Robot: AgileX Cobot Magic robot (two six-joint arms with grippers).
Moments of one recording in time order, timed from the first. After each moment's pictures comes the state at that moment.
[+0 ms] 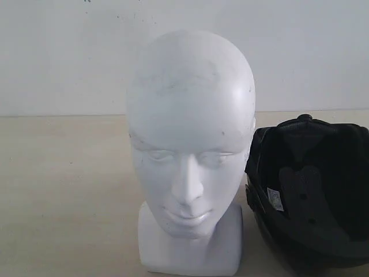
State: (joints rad) left arm 0.10 0.00 0.00 0.00 0.31 0.07; right arm -0.03 0.01 0.00 -0.03 0.35 0.00
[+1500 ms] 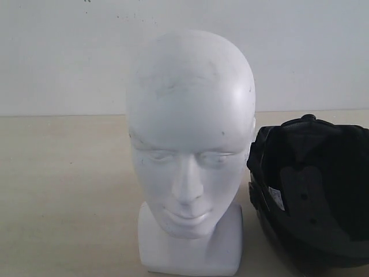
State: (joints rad) left arm 0.10 0.00 0.00 0.00 0.31 0.07; right arm -0.03 0.50 -0.49 0.01 0.31 0.06
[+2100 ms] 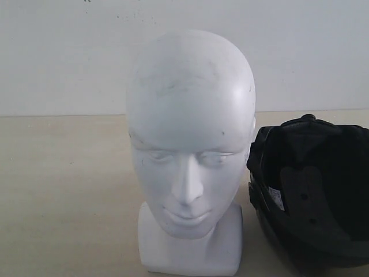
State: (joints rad) left arm 0.10 0.00 0.00 0.00 0.31 0.07; right arm -0.03 0.93 -0.49 0.04 0.46 0.24
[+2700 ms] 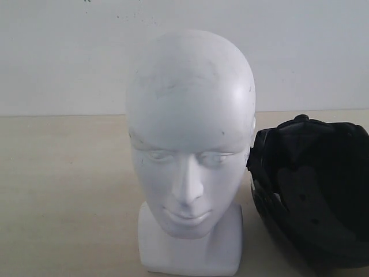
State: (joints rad) left arm 0.10 0.00 0.00 0.00 0.31 0.07; right arm -0.03 1.15 -0.49 0.04 0.26 0.25
